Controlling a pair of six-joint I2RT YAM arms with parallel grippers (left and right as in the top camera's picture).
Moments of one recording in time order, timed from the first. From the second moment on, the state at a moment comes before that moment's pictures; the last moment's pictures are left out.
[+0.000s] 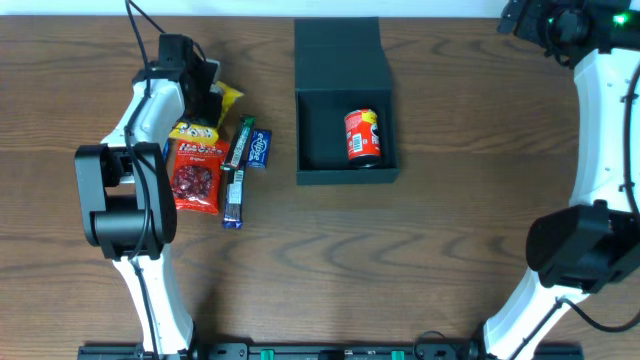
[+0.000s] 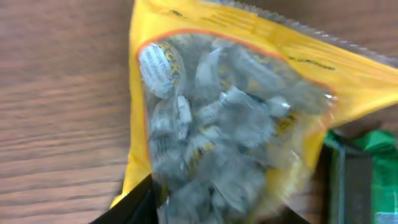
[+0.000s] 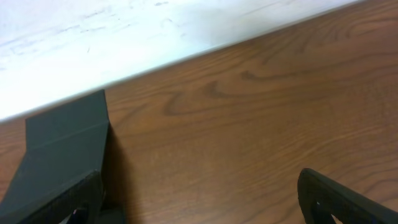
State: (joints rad) left arm 0.02 2.18 1.66 -0.68 0.06 0.19; right arm -0.15 2.01 2.15 -0.94 -0.06 0.24
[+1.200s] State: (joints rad) left arm -0.02 2.18 1.61 -0.64 -0.06 0.02; right arm -0.15 2.01 2.15 -0.96 -0.06 0.24
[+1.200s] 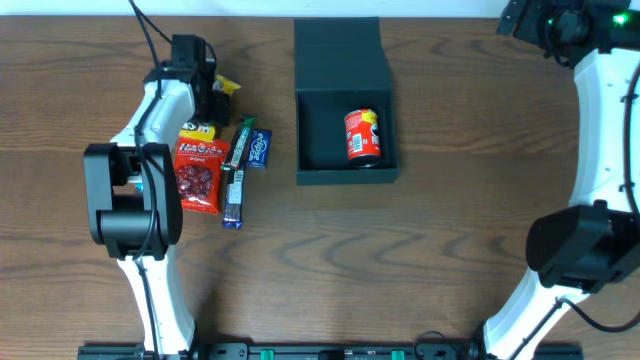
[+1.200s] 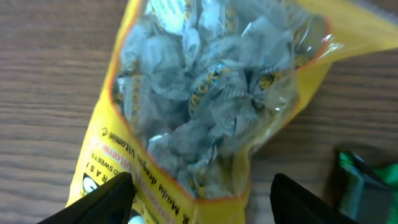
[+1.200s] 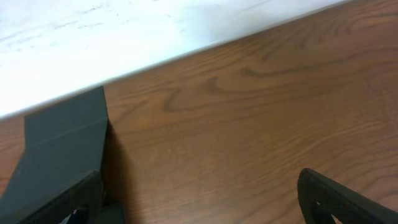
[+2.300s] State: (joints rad) left arm -0.01 2.18 1.68 -0.70 -0.07 0.01; right arm -0.14 2.01 2.15 -0.96 -0.06 0.24
